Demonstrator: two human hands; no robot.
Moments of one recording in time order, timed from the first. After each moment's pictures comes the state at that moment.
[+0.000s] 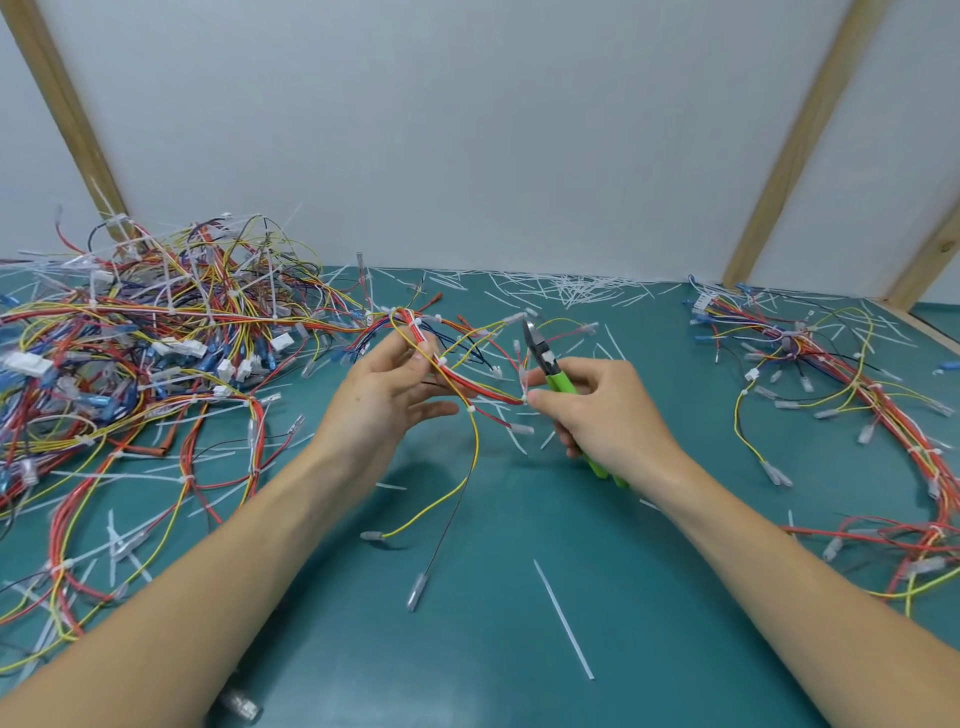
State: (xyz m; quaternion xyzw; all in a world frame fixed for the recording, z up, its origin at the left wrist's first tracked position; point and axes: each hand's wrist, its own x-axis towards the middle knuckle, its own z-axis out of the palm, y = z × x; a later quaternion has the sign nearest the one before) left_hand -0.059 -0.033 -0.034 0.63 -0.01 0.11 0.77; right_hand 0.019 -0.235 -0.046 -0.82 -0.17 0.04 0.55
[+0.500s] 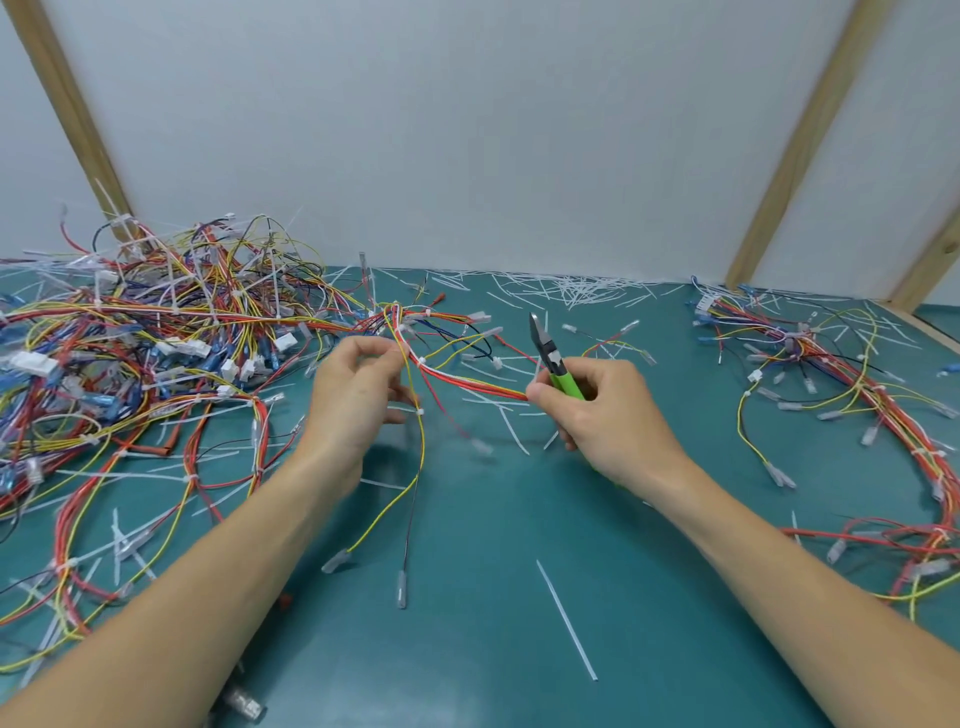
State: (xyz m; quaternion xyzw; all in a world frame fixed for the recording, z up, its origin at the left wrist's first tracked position) left_hand -0.052 -0.021 -0.036 0.67 0.20 0.22 0.68; right_hand 0.016 -0.237 -0.046 -0.82 -0.22 -0.01 0.52
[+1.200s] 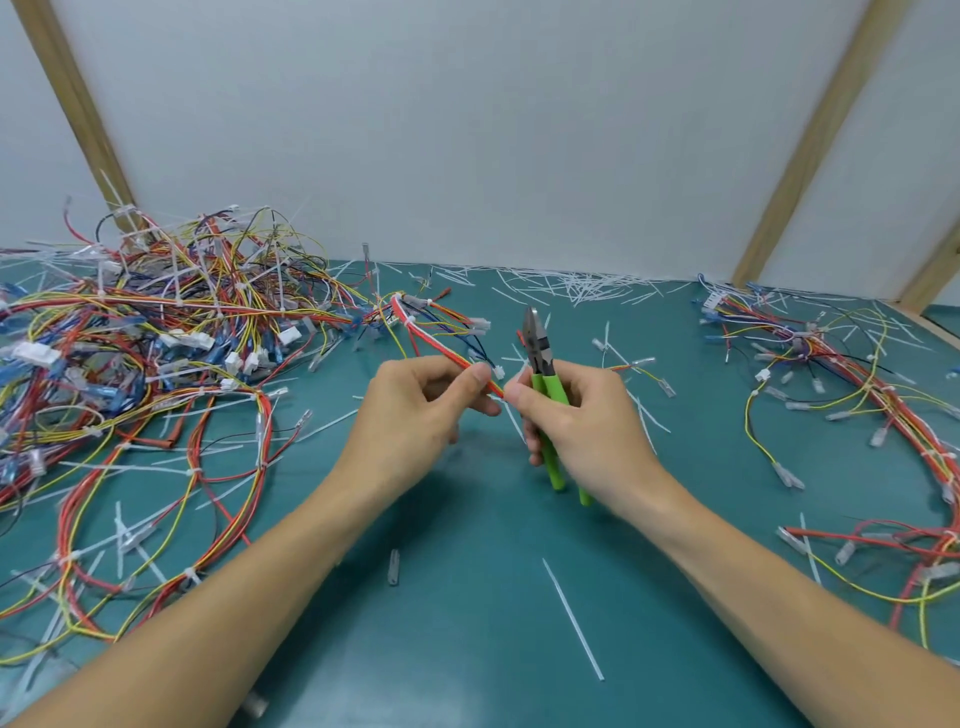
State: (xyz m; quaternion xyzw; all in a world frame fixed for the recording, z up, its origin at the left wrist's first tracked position) left_hand -0.063 -0.049 -0.043 0.81 0.02 0.19 0.56; right_hand -0.012 -0.215 -0.044 -0.75 -0.23 0.04 0.62
